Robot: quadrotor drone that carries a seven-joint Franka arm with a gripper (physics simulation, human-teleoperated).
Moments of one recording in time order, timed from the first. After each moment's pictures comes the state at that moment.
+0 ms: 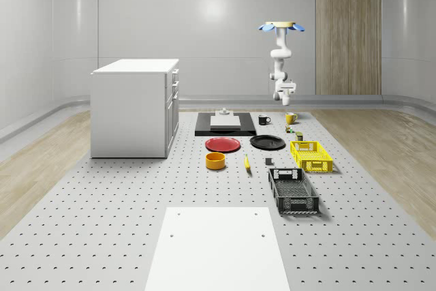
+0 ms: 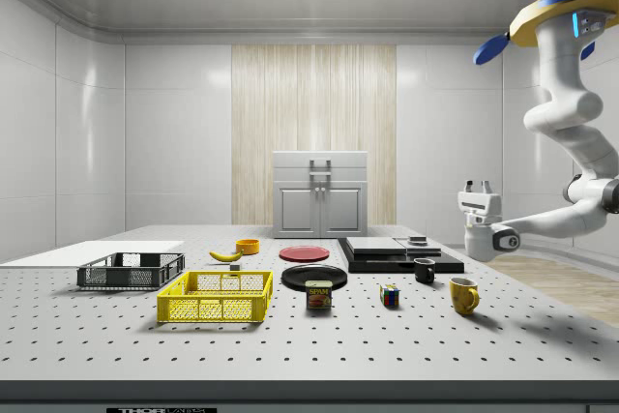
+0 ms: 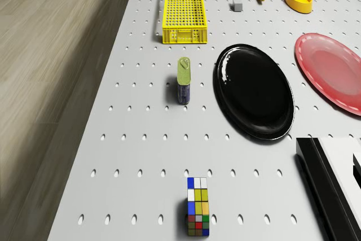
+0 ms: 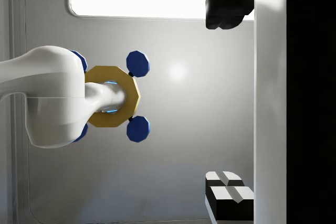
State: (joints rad) arm -0.01 -0.71 0.01 -2.05 -0.01 1.38 0.78
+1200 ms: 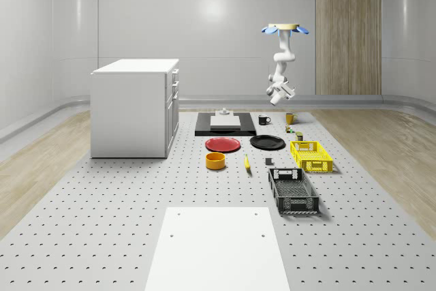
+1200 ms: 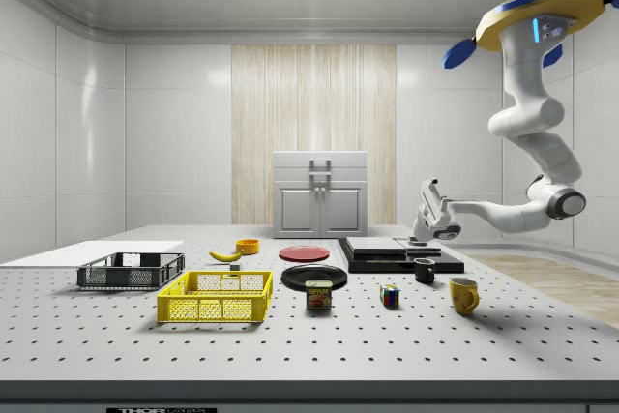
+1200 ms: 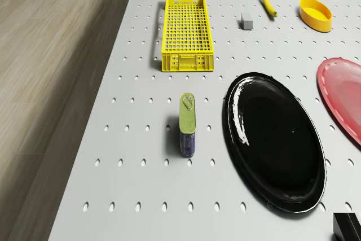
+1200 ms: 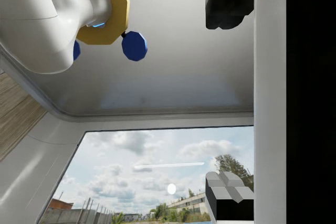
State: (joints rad) arm -0.15 -0.76 0.44 -2.21 -0.63 1.42 0.88
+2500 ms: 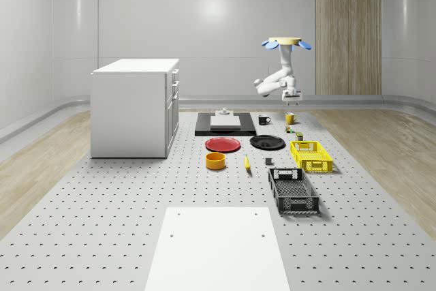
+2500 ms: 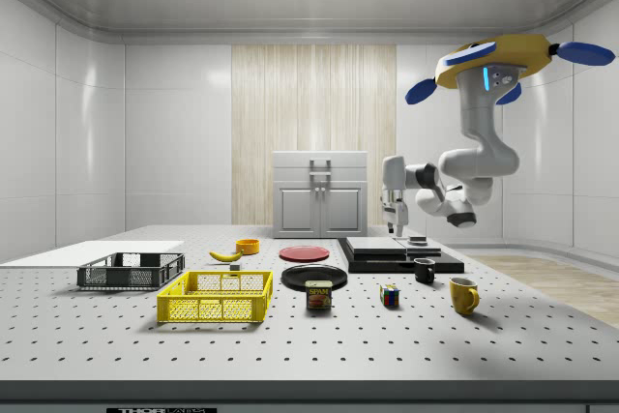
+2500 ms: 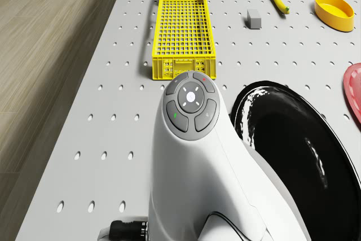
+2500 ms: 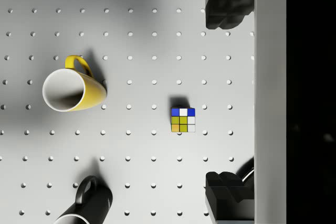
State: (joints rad) arm -1.00 -1.05 1.24 -2.90 -1.98 1.17 1.55
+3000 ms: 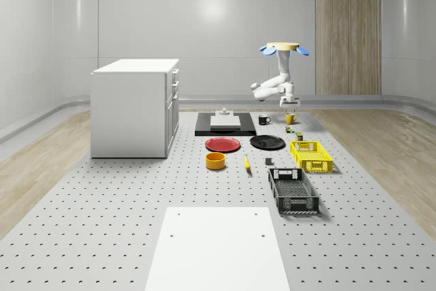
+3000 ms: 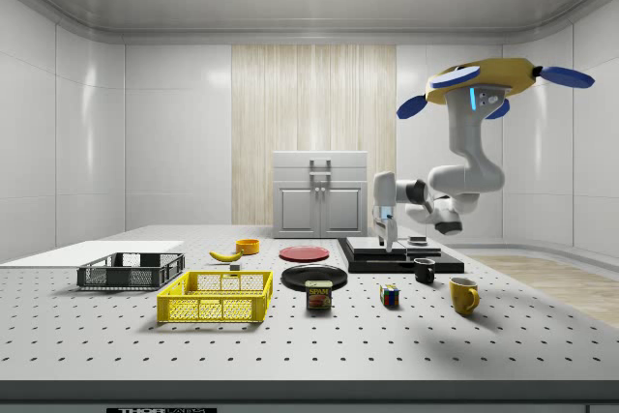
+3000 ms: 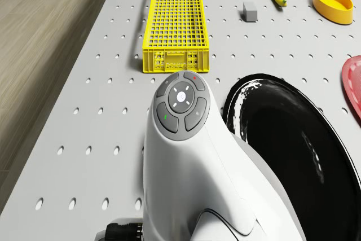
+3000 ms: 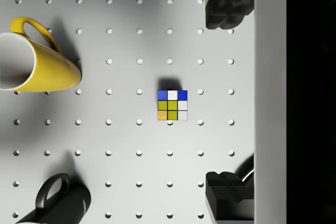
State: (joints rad) arm -1.05 -1.11 1.27 -2.89 -1.97 1.20 1.58
